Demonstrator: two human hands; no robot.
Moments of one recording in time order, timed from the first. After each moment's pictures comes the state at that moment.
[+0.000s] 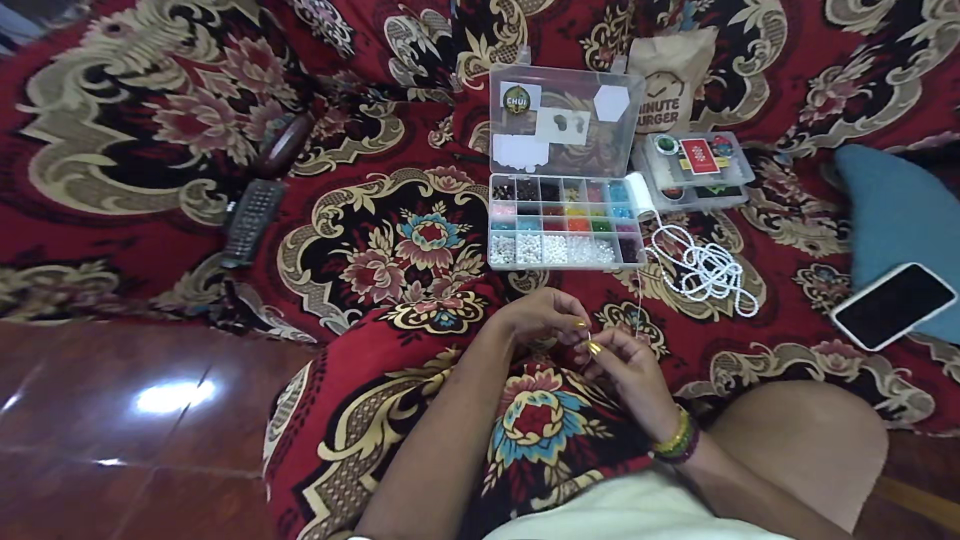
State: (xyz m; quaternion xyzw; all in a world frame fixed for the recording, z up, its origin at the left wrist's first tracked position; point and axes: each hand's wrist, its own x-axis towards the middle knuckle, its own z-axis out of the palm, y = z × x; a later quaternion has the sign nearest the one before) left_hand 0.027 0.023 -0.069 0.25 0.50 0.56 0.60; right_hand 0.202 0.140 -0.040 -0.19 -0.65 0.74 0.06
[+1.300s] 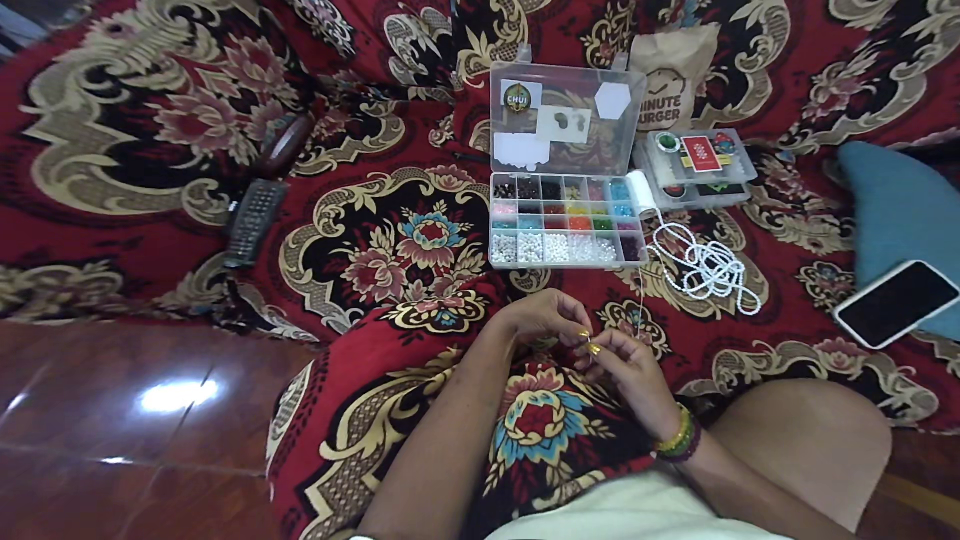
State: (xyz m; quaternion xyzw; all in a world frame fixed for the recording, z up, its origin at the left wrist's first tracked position) left_hand 0.026 0.023 -0.071 0.30 0.51 0.54 0.60; right_hand 0.201 0.139 -0.035 -0.21 -0.63 0.74 0.03
